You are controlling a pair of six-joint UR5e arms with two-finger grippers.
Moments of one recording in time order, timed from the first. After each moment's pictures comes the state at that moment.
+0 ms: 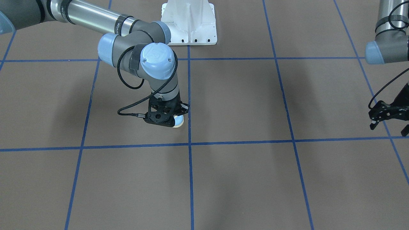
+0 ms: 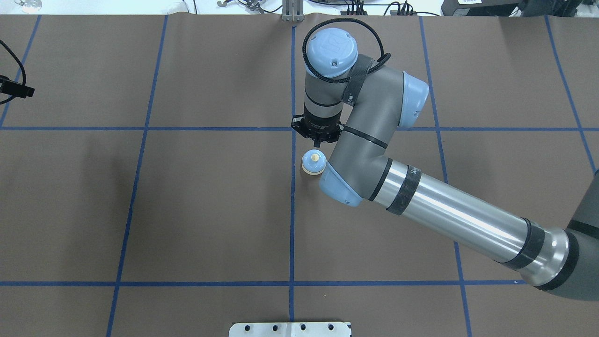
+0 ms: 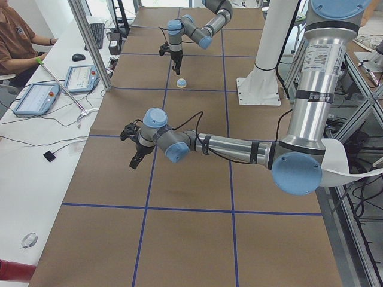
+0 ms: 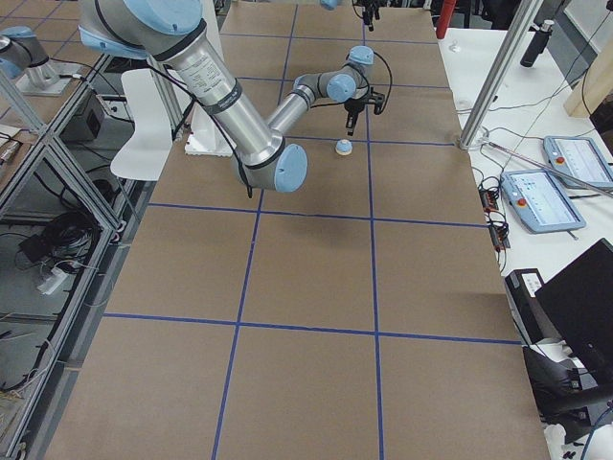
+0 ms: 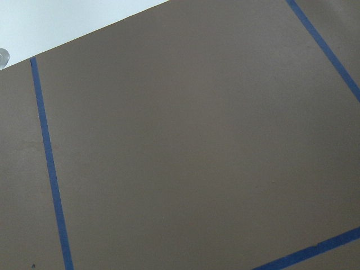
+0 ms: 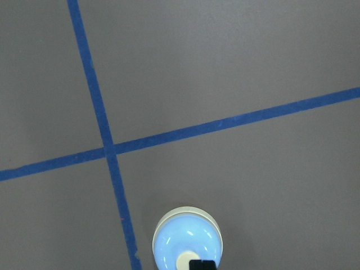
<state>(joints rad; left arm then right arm) -1.22 -1.71 -1.52 -2.22 -2.06 -0.33 0.64 -0.70 1.38 -1.57 2.01 1.31</state>
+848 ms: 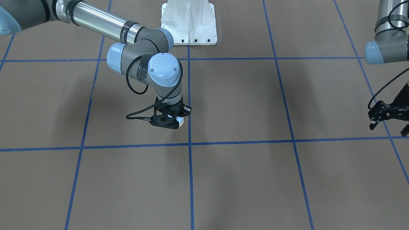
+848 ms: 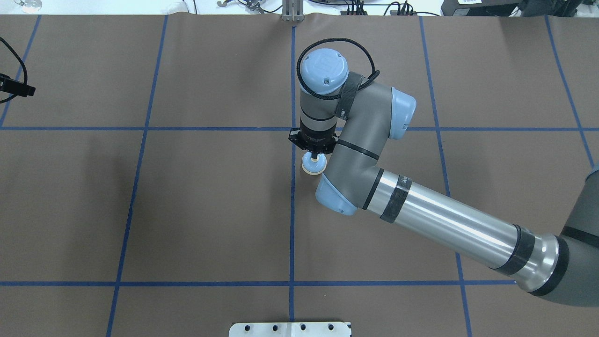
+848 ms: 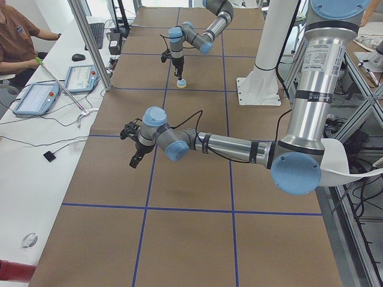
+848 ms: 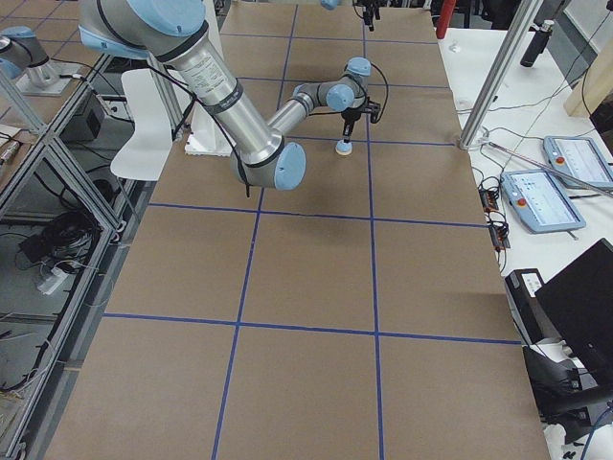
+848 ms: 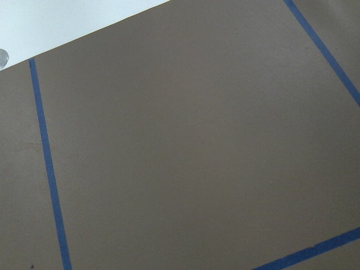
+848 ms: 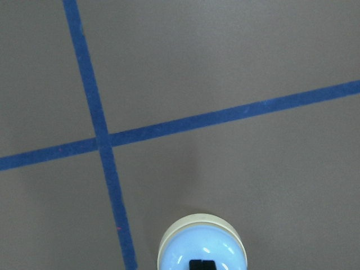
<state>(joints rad) -1.22 -1.72 -1.53 -2.19 -2.06 -0.33 0.61 -0.70 1.32 -1.53 2.01 1.32</state>
